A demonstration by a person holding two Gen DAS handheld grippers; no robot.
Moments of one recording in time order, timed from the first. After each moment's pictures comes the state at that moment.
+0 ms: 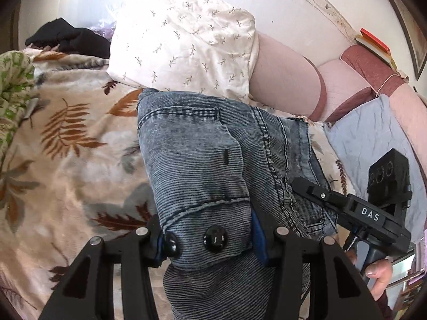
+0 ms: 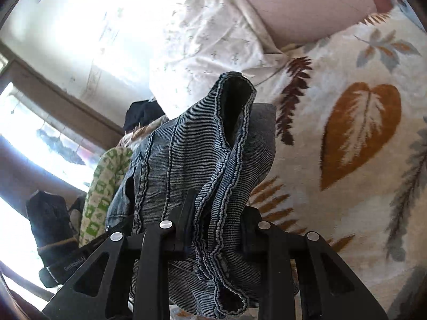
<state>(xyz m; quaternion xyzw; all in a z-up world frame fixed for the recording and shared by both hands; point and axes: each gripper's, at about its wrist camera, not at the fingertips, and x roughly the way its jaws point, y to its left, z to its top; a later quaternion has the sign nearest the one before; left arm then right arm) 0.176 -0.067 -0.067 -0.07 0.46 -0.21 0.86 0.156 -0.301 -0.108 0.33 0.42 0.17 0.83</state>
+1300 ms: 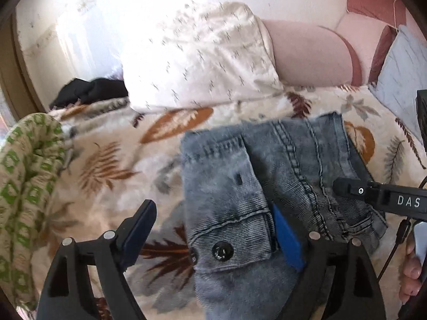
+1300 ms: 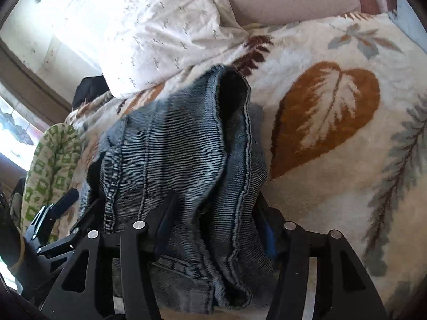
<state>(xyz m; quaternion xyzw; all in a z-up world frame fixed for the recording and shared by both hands) 0.168 -0.110 -0.100 0.13 0.38 -0.09 0.91 0.162 -0.299 -0.155 0.24 0.48 0.07 0.84</state>
